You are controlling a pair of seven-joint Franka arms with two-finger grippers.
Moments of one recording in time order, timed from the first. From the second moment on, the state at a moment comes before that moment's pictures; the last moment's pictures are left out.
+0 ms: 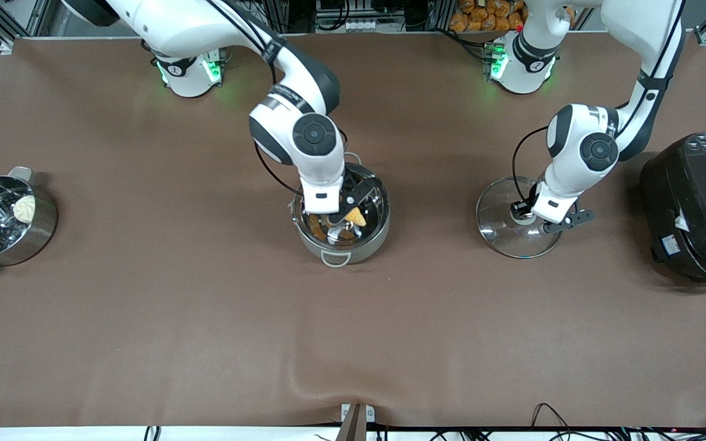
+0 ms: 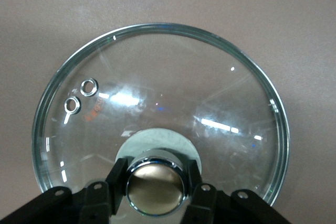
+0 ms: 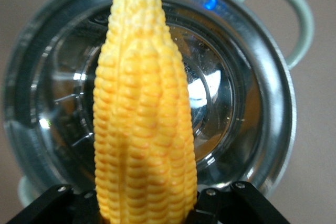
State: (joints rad) left arm -0.13 0.23 -0.04 -2.39 0.03 2.59 -0.47; right arm 0.36 0.63 0.48 -1.51 -0.25 1.97 0.08
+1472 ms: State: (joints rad) left arm -0.08 -0.04 -0.04 -1.96 0.03 2.02 -0.45; right arm 0.37 0.59 0.46 -1.47 -0.29 1.95 0.14
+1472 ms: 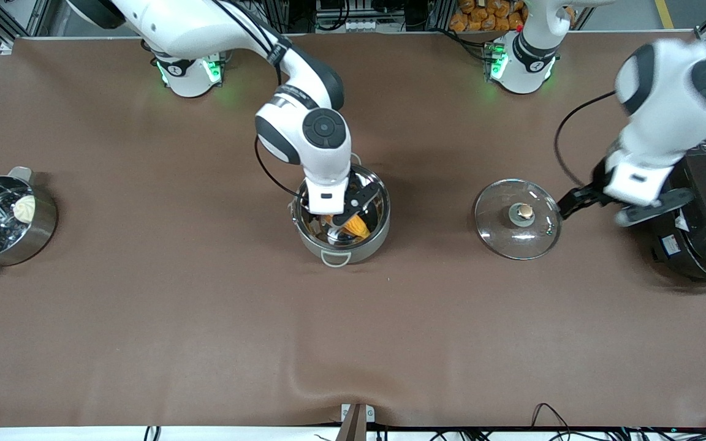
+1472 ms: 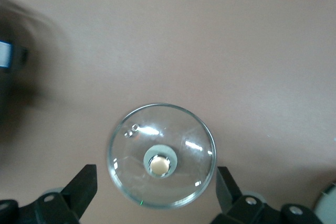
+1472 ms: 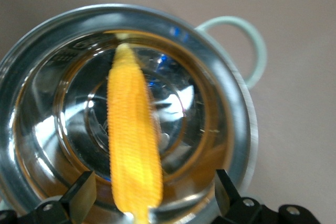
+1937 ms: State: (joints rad) left arm -0.07 -0.04 -0.03 -1.64 0.03 1.70 -0.31; right arm 0.22 0.43 0.45 -1.47 -0.19 1.79 0.15
